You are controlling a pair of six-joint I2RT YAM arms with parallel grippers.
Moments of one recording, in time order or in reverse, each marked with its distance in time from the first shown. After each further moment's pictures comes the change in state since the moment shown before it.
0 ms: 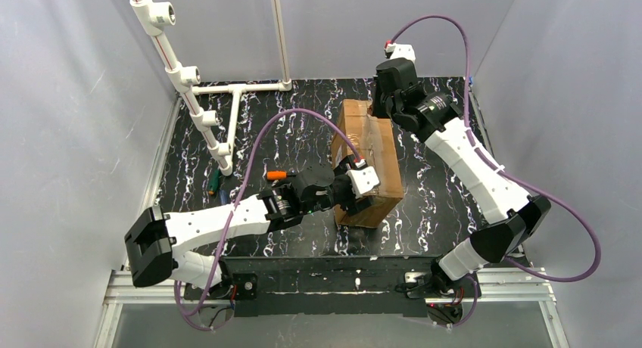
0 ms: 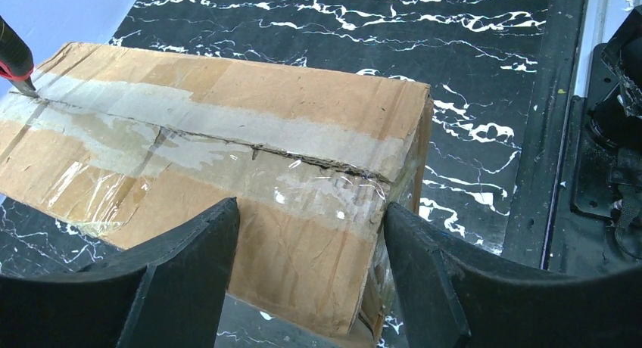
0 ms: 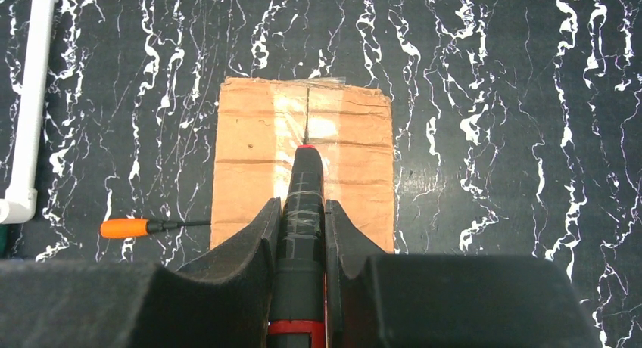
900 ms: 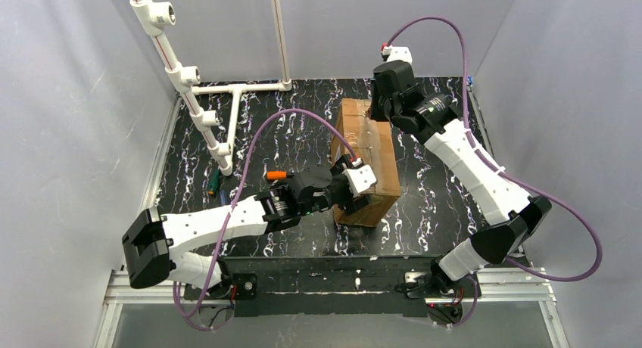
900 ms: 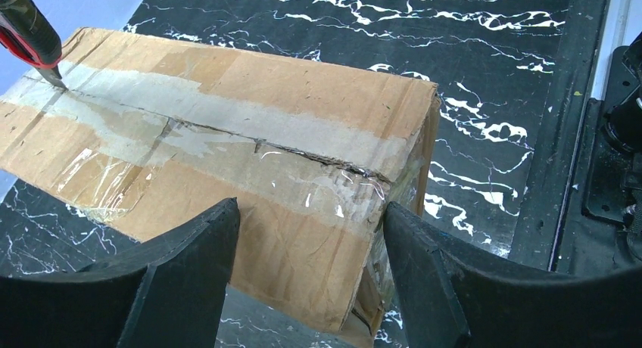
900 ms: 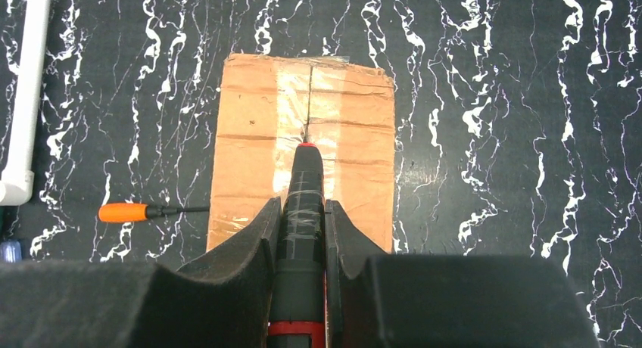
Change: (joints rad) left arm 0.000 -0.022 -0.019 -0.001 -0.042 -0.014; right arm 0.027 -0.008 0.006 -0.032 0.003 -0.003
